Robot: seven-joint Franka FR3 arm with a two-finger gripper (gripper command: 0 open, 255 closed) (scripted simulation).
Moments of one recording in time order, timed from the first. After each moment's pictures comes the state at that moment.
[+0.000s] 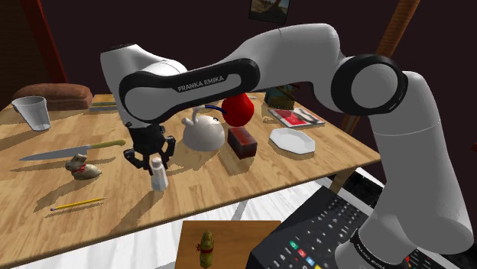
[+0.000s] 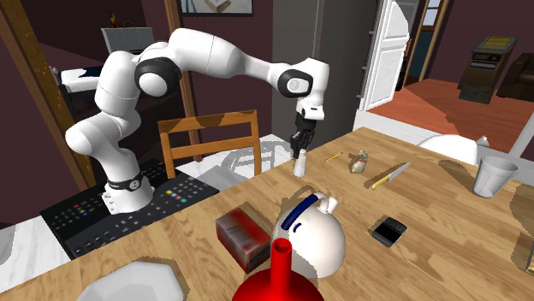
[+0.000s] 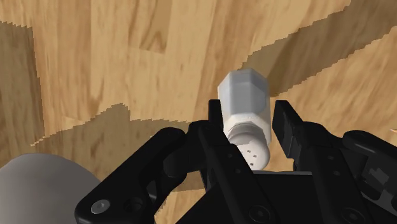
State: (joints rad) arm 0.33 0.64 0.45 -1.34 -0.31 1.78 0.92
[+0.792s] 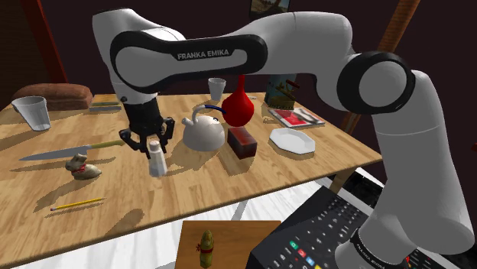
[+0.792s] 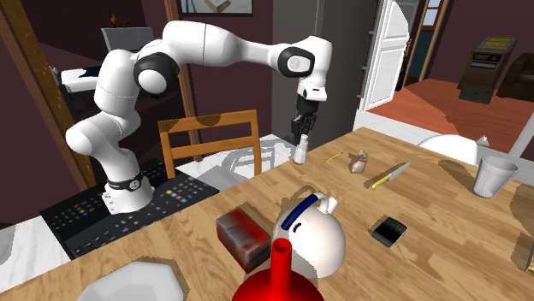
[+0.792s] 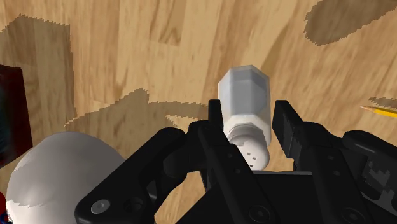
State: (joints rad) arm 0.34 0.61 0.46 -1.21 -0.30 1.64 0.90
